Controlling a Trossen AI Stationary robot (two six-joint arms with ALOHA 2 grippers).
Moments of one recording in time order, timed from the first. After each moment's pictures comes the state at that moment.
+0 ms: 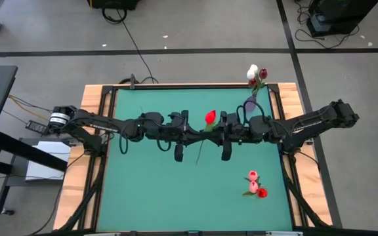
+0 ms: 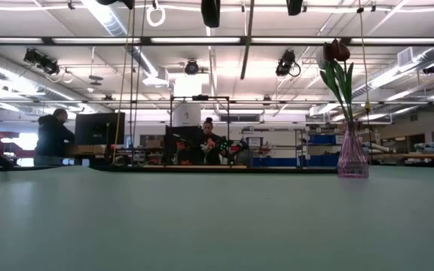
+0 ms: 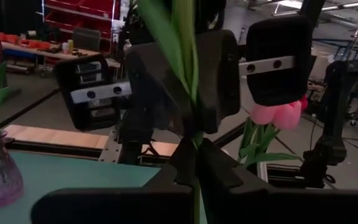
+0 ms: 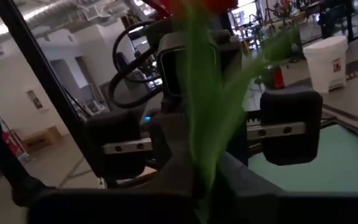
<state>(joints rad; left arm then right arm) -0.06 1.51 1.04 0.54 0.06 -0.20 0.17 1.24 0.88 0.39 0.23 0.38</state>
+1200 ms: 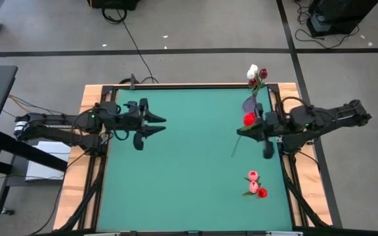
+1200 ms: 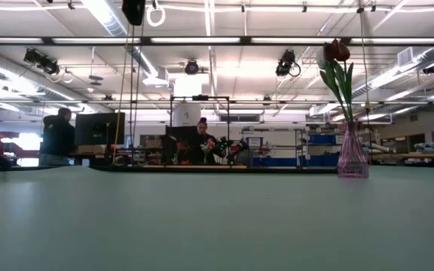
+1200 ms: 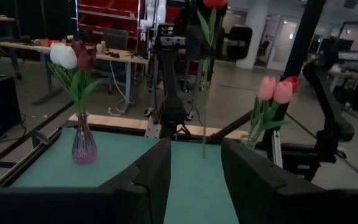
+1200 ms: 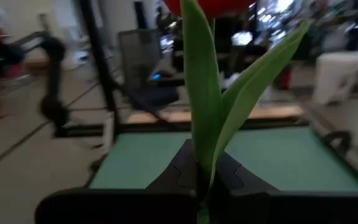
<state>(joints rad) 0.05 0.89 0.75 0.16 0.07 -0.14 0.26 0.75 0.88 -0.23 0.18 0.12</state>
